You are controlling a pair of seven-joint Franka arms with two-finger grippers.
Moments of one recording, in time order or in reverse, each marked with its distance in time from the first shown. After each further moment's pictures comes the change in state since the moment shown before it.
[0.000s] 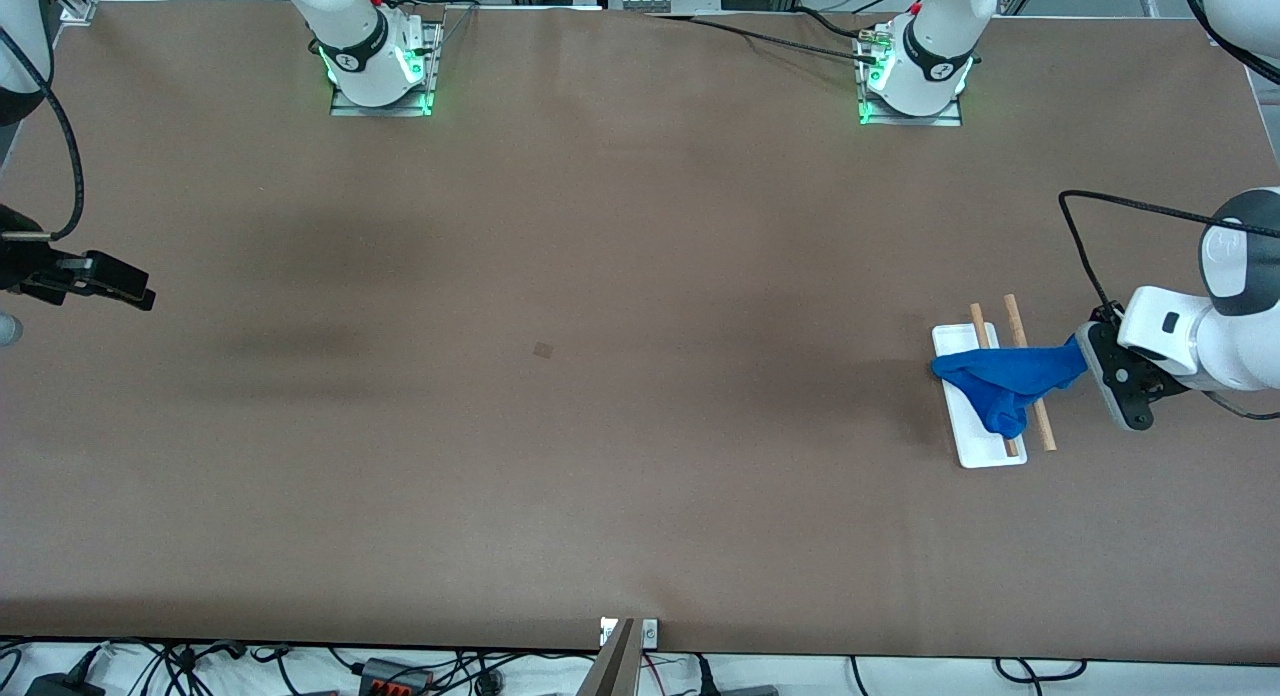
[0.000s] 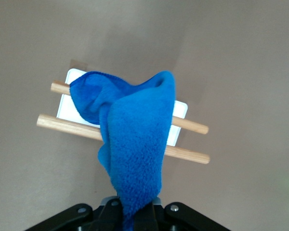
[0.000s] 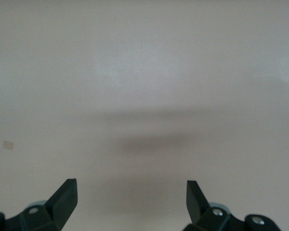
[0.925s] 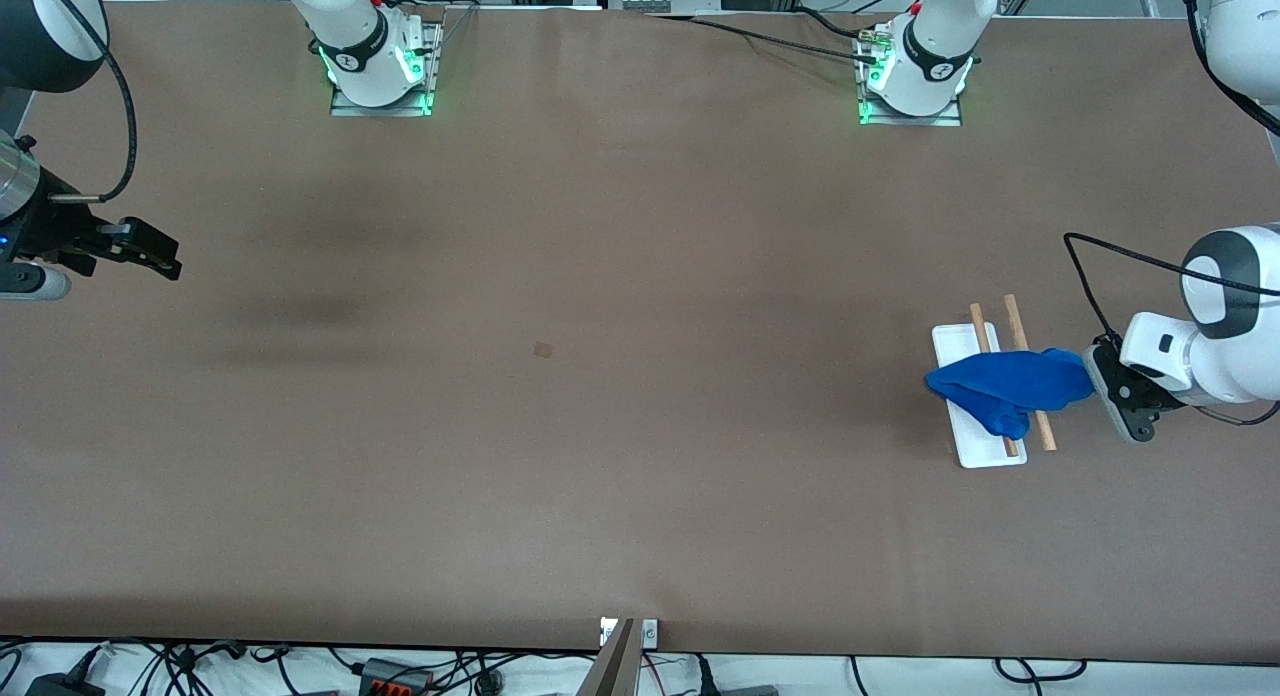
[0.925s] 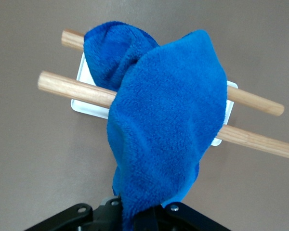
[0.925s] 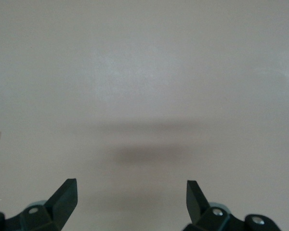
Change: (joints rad) left arm 0.100 0.056 -0.006 -0.151 0.000 0.289 0.111; right arm 0.004 -0.168 0.007 -0.268 -0.032 0.136 -0.008
